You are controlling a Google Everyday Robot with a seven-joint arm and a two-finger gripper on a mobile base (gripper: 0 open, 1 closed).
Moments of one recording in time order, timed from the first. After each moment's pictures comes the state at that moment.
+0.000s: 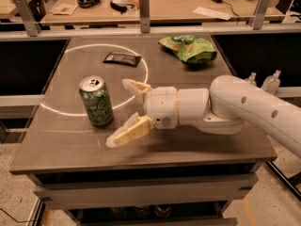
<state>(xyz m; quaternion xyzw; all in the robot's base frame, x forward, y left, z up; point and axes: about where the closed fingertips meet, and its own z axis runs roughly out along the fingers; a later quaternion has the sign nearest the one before) 0.473 0.079 0.874 -0.52 0.55 0.42 0.50</state>
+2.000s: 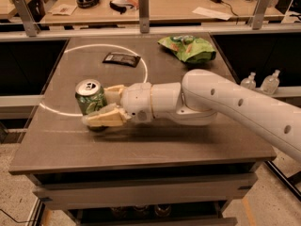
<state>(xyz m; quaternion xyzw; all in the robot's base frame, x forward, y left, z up) 0.496 0.131 0.862 -0.53 0.55 0.42 0.49</state>
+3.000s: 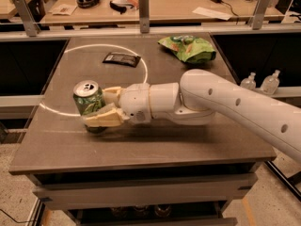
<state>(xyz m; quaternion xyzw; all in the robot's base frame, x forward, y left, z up) 0.494 0.137 0.861 -0.53 0.55 0.43 0.48</state>
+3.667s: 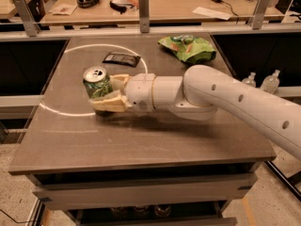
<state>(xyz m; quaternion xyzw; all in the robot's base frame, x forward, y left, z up) 0.544 0.122 0.866 -0.51 0.57 0.37 0.53</state>
